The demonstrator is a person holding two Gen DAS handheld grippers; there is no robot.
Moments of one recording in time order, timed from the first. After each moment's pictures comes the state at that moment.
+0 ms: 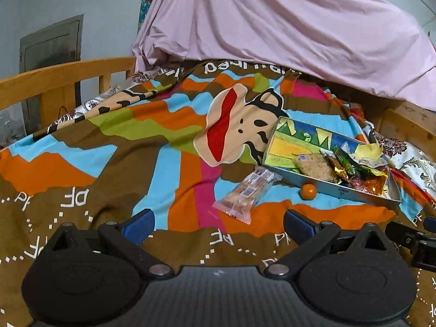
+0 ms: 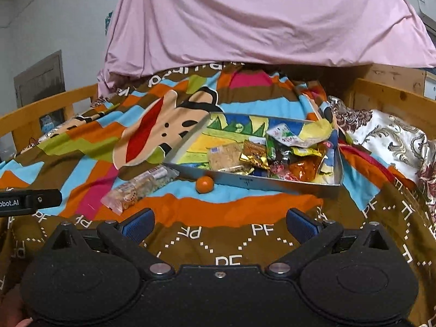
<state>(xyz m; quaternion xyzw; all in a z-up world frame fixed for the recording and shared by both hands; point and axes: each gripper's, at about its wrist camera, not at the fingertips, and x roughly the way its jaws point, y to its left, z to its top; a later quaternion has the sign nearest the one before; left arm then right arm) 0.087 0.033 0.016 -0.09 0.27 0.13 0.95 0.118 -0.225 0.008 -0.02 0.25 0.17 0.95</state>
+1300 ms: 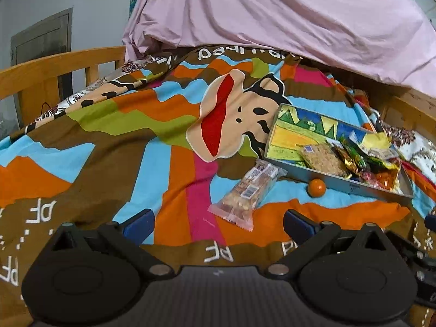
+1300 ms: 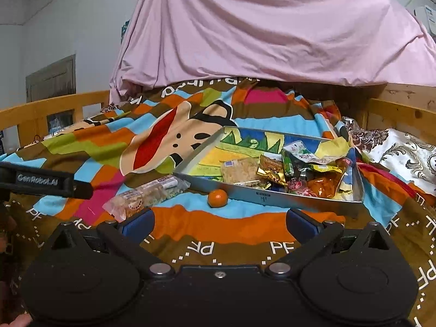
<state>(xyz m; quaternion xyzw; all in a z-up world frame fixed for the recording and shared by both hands) 0.134 0.043 0.000 -0.09 0.29 0.12 0.95 0.126 -0.202 -0.015 -0.03 0.19 0.19 0.96</state>
